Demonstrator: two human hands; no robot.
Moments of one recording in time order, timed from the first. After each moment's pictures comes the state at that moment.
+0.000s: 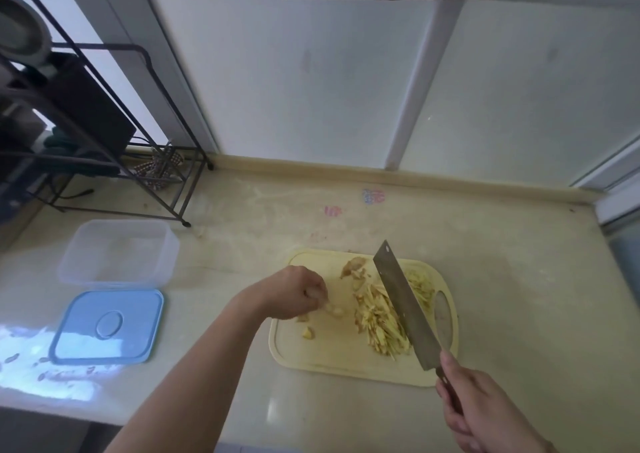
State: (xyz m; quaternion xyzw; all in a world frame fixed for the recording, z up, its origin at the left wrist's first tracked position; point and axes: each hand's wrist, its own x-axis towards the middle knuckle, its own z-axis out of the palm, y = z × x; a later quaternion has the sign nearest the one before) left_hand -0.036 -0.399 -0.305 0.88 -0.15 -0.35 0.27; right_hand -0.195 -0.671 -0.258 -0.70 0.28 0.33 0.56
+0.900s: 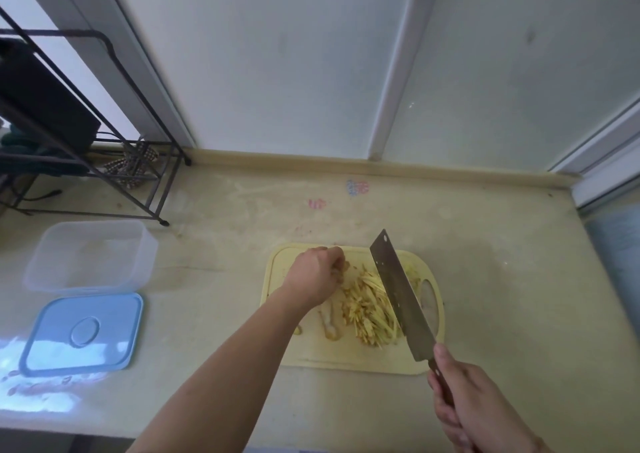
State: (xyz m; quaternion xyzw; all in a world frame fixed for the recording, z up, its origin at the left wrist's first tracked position) left_hand -0.025 -0.468 -0.349 0.94 -0.15 -0.19 0.25; right_hand -0.205 -0.670 -0.258 -0.71 0.29 0.29 0.57
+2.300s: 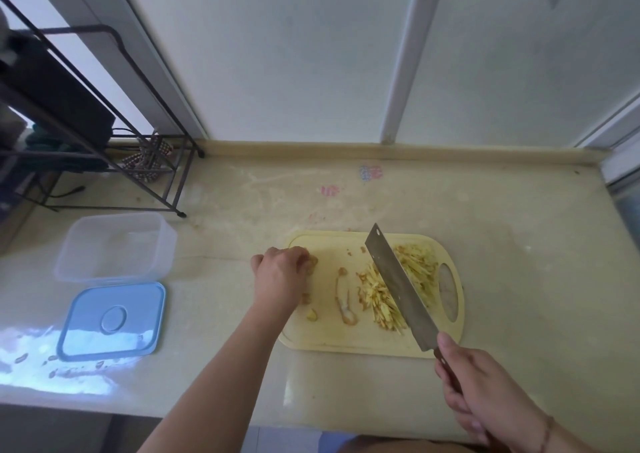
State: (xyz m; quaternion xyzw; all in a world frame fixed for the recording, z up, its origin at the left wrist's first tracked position) left_hand -0.060 -0.405 -0.361 0.97 0.02 -0.03 0.26; right_hand -0.207 -0.664 -0.269 -0.71 0.26 0.33 0.56
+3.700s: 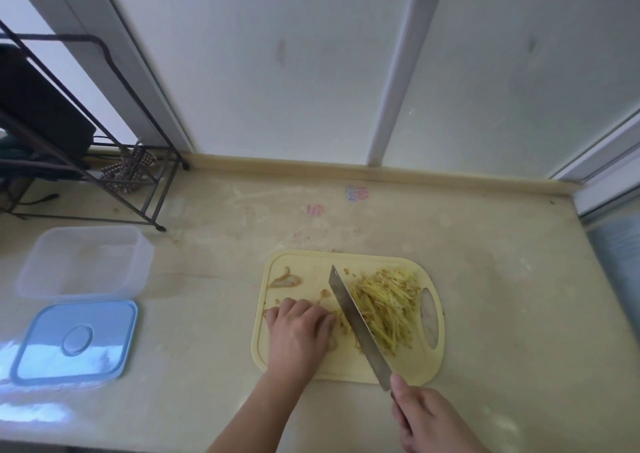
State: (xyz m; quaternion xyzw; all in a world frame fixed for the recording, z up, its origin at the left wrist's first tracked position) left_hand -0.120 -0.453 -0.390 0.95 -0.05 0.06 0.29; right_hand -0.213 -0.645 -0.297 -0.76 0.26 0.33 0.49
